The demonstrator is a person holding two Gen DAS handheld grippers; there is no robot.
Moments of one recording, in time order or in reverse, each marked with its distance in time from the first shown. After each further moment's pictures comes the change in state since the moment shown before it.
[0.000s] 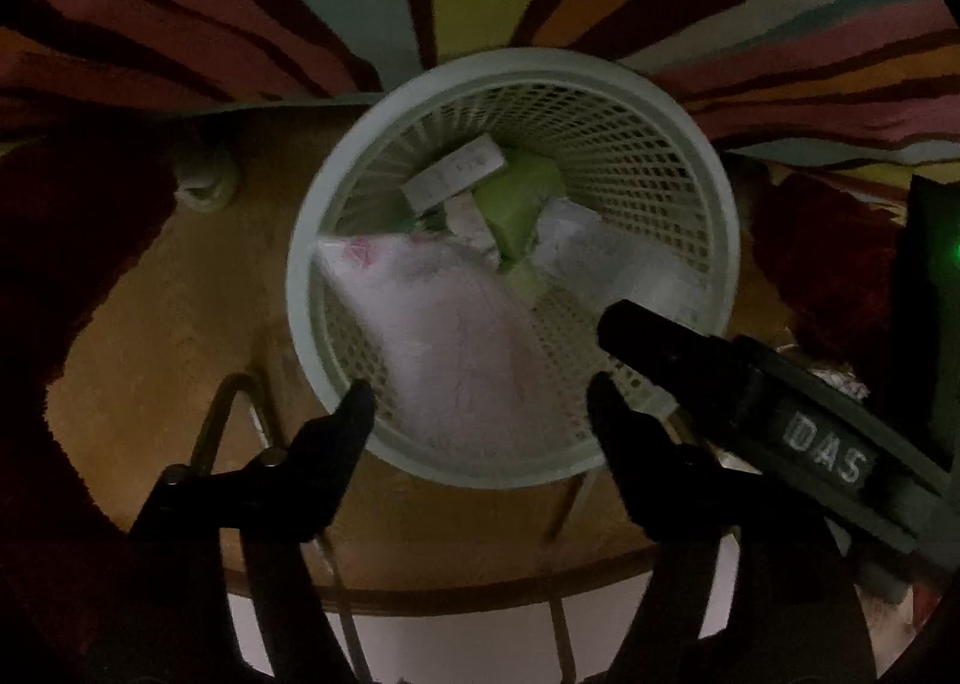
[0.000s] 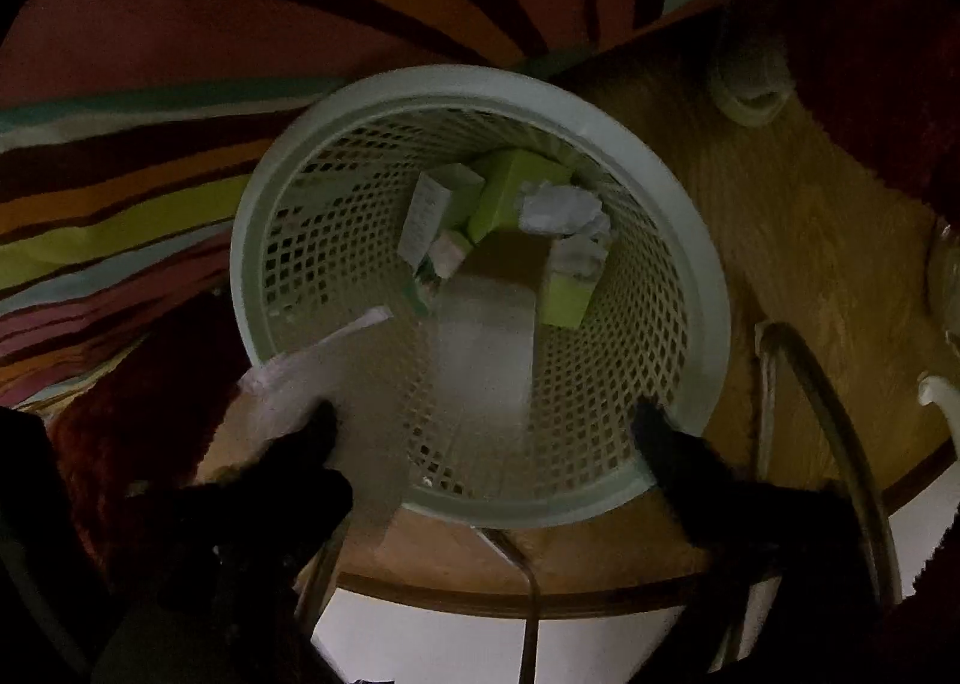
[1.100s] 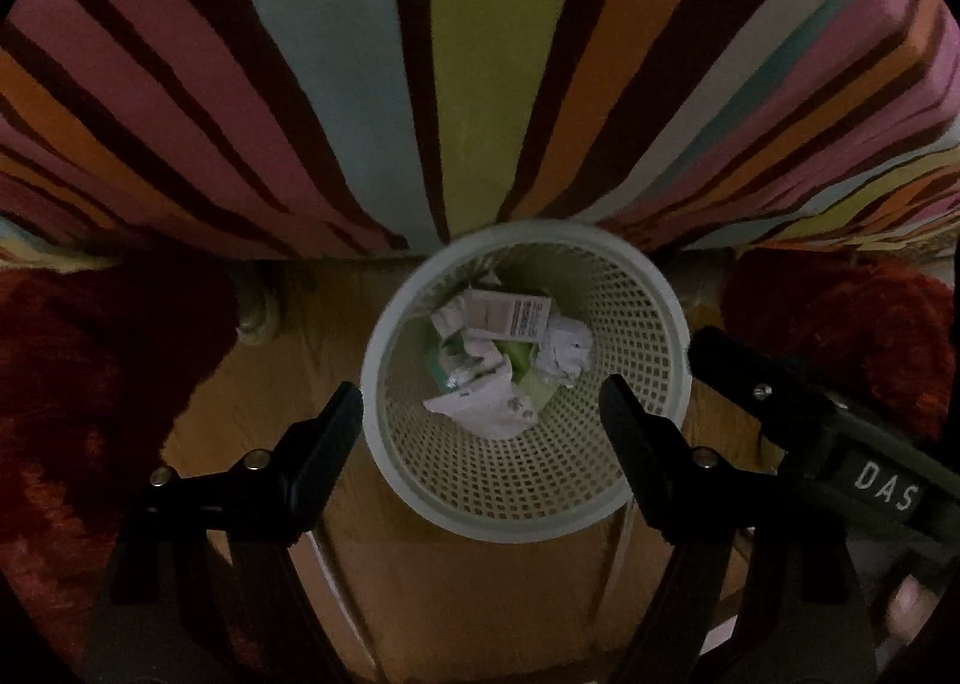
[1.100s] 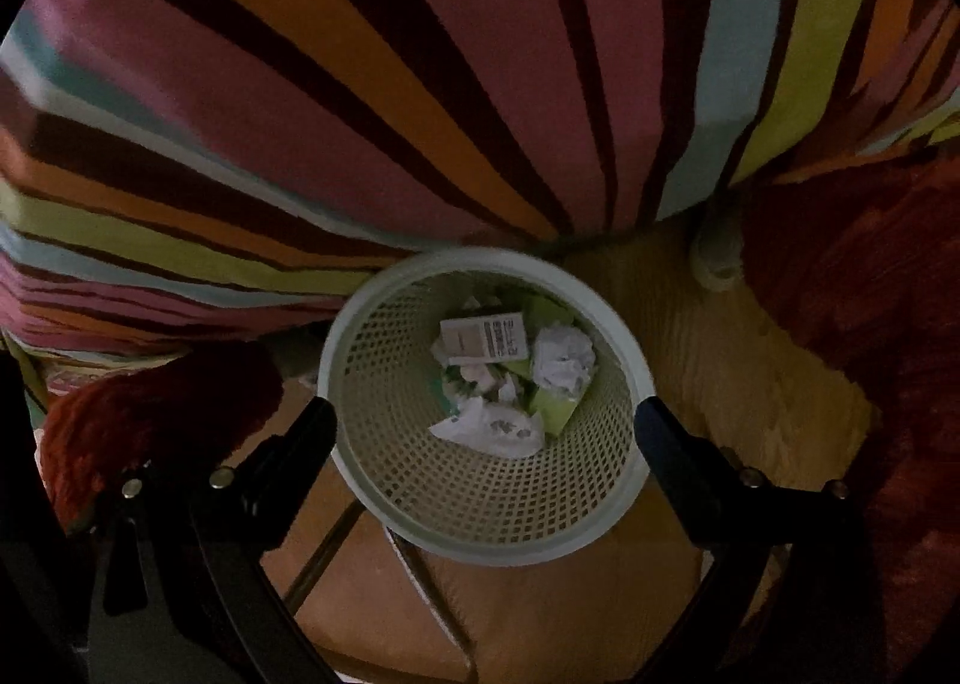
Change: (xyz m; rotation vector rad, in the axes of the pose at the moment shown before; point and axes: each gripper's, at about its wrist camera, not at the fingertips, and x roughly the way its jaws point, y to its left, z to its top) left arm -0.085 -0.013 -0.016 0.105 -0.343 0.054; right arm -0.099 0.027 -0.020 -0.199 -0.331 -0.033
